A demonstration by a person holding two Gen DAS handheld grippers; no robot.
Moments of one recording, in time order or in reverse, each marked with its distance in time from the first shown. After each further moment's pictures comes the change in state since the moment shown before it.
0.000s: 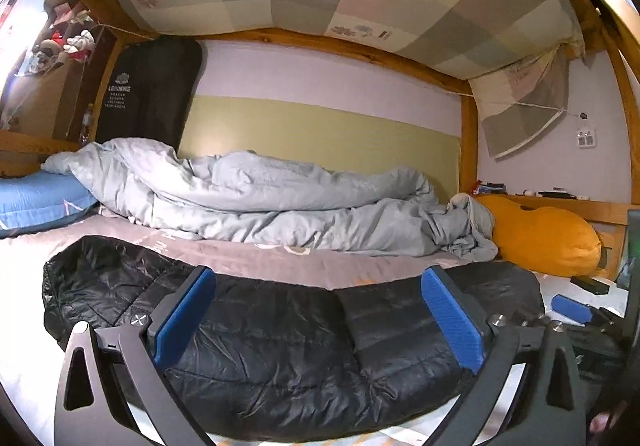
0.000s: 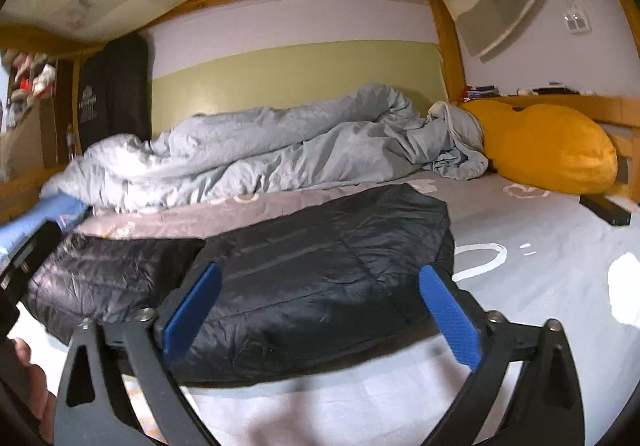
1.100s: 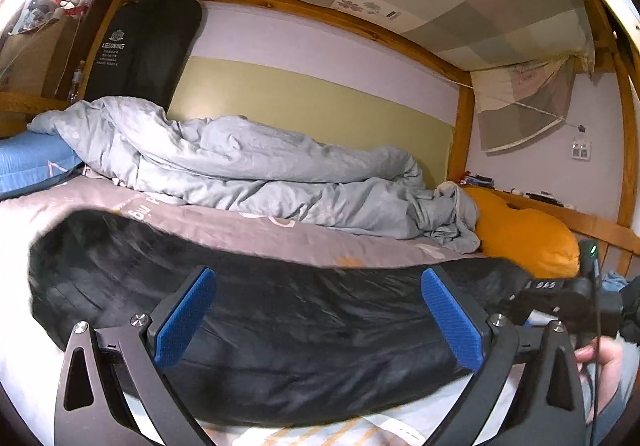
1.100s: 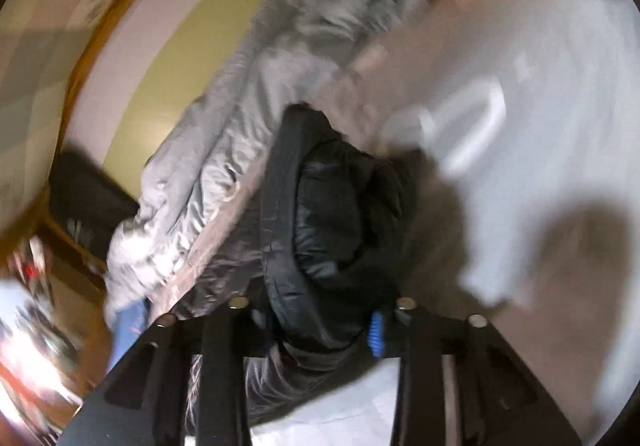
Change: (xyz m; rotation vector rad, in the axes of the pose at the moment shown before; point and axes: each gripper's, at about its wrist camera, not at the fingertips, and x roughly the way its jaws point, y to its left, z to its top) left arm 0.012 0.017 0.014 -0.096 0.104 -0.078; right arm 0.067 -0.100 0.005 0.615 0.311 0.115
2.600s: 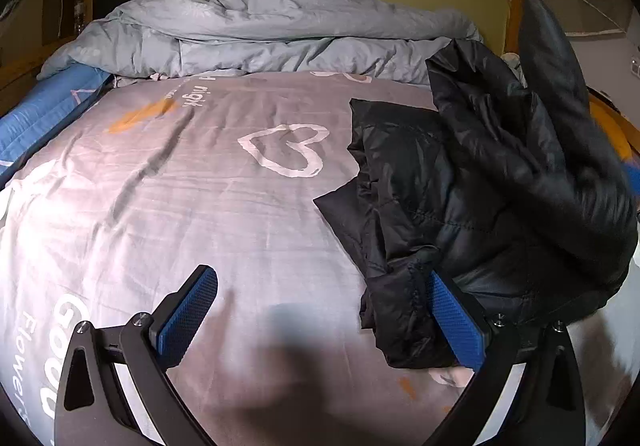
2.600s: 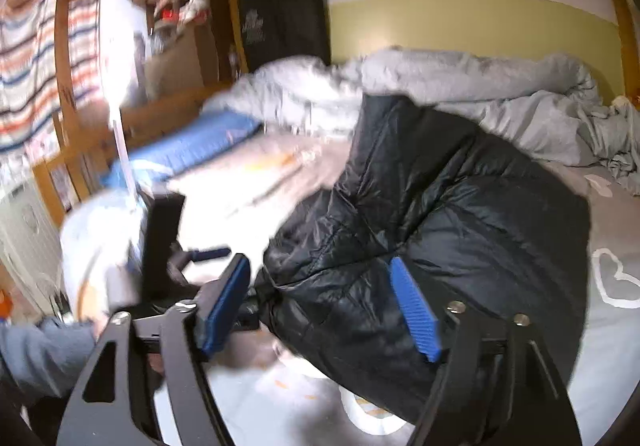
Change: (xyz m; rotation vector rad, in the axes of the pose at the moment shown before) left arm 0.039 0.096 -0.040 0.068 0.537 0.178; right arm -0.046 0.180 -0.114 -0.865 0.179 0.353
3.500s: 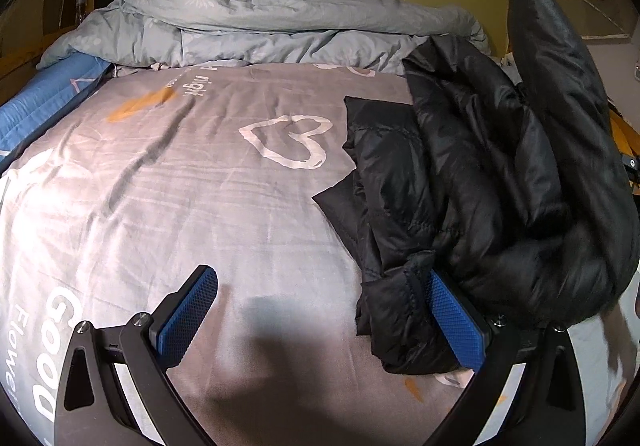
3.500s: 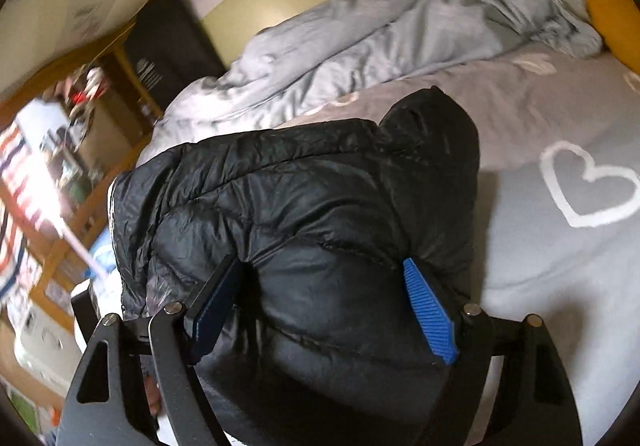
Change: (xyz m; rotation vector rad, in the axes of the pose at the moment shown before) left arm 0.006 0.004 -0.001 -0.028 0.024 -0.012; right arm 0.009 -0.156 0.003 0.402 0.139 -0.035
